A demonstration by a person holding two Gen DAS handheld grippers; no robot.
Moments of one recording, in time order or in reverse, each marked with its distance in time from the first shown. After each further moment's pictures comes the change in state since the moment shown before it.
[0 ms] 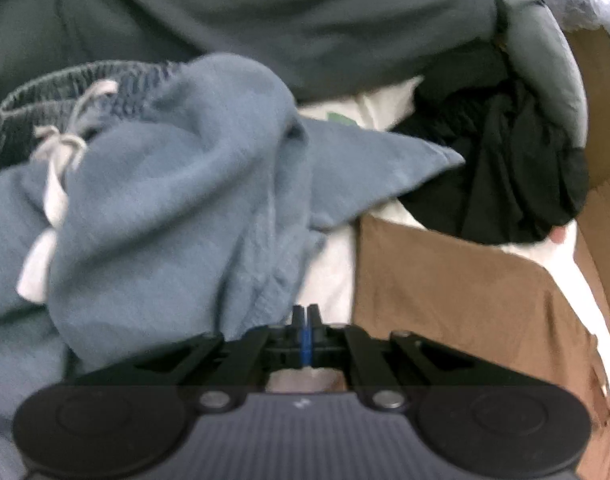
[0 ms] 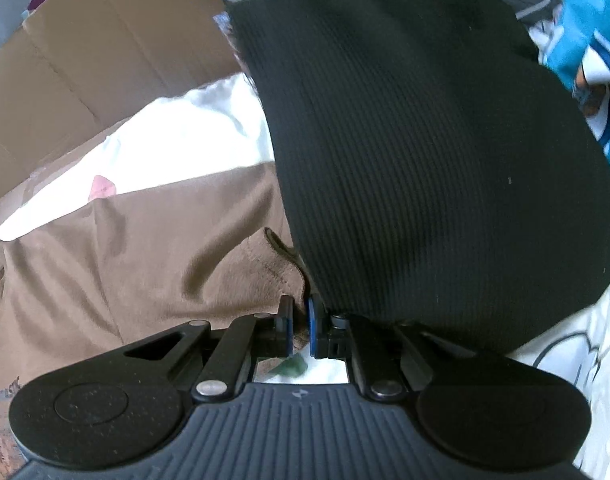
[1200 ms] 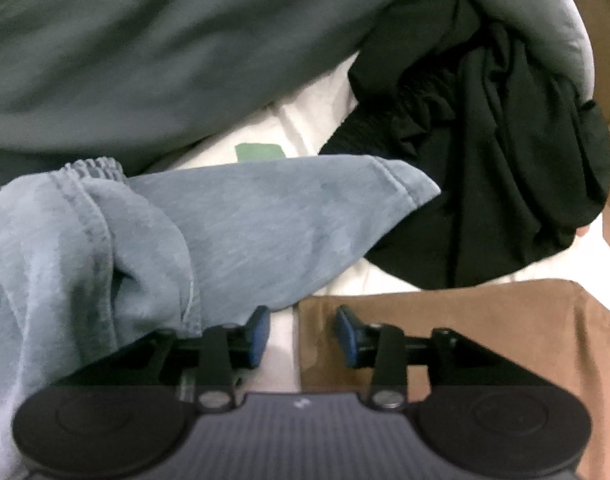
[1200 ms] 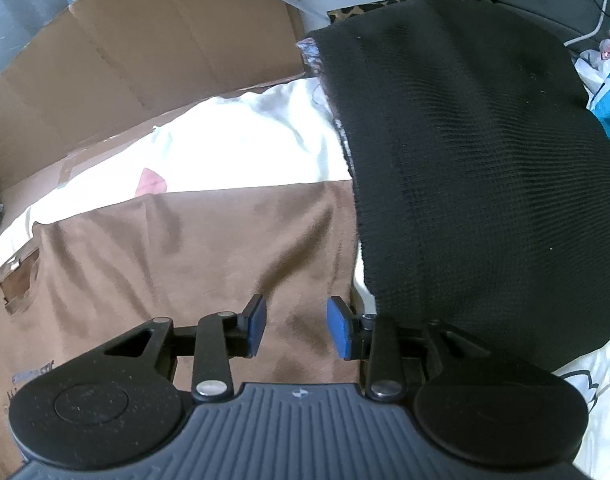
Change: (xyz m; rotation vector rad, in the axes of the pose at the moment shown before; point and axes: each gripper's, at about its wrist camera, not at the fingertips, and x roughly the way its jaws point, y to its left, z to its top) left arm 0.071 -0.068 0.054 0.265 0.048 0.033; right arm -0.043 -0.004 0.016 -0.079 0.064 0.075
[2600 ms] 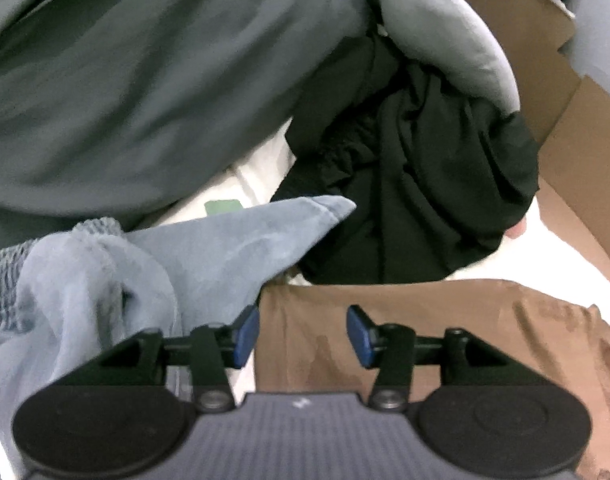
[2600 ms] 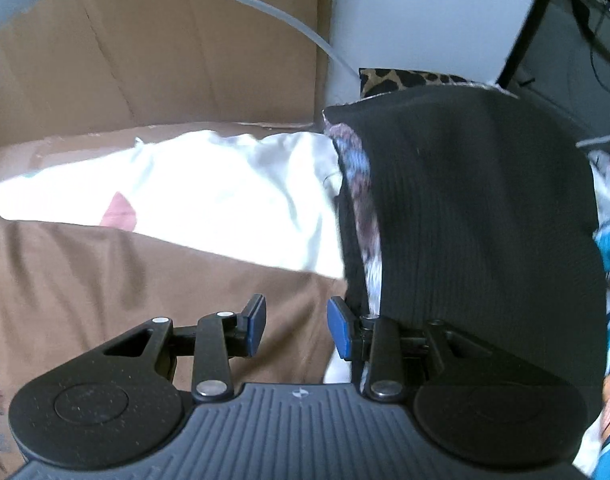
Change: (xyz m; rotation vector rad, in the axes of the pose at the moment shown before) left arm -0.070 -0.022 -0.024 0.087 -0.132 -0.044; right arm 0.029 0.033 0.064 -0.239 -0.049 -0.150
